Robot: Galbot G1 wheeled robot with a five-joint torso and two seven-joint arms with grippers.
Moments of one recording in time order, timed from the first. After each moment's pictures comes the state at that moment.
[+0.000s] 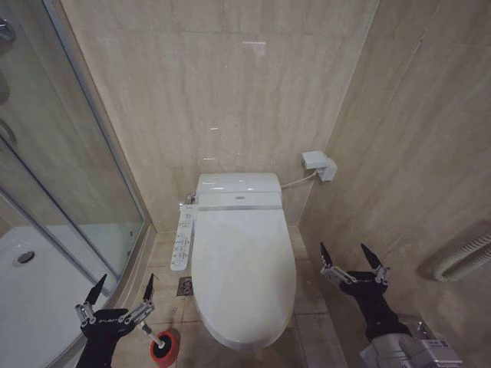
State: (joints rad) left arm 2.04 -1.40 -0.70 -2.46 -0.17 -0.13 -0.05; right arm -1.86 1.46 0.67 2.50 0.24 -0.04 0.04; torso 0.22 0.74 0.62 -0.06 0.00
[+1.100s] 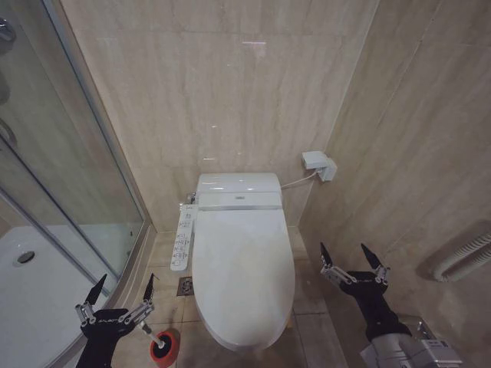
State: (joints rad) left arm 2.04 -1.40 -0.70 -2.46 -0.17 -0.13 -0.05; right arm -1.86 1.46 0.67 2.50 0.24 -0.04 0.04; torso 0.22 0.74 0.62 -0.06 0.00
